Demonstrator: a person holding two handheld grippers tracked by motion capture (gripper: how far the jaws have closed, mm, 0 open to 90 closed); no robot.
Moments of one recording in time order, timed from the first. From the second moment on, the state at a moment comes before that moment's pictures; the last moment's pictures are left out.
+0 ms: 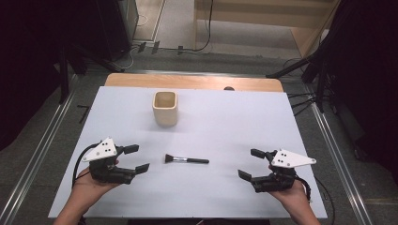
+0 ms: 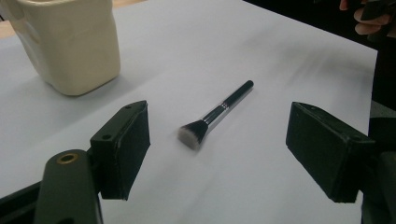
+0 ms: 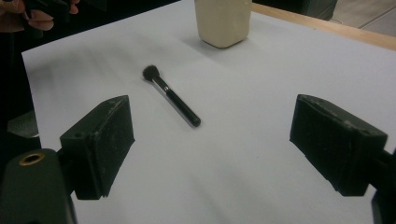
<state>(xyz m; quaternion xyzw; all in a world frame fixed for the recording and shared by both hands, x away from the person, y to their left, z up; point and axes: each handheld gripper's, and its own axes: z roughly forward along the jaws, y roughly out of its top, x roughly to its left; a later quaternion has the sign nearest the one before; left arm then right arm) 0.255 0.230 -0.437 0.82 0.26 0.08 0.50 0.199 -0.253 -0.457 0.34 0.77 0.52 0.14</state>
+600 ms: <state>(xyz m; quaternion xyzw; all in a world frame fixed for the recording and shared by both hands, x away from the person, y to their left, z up) 0.255 0.230 -0.436 0.82 0.26 0.08 0.51 0.199 -0.256 -0.457 0.33 0.77 0.53 0.15</state>
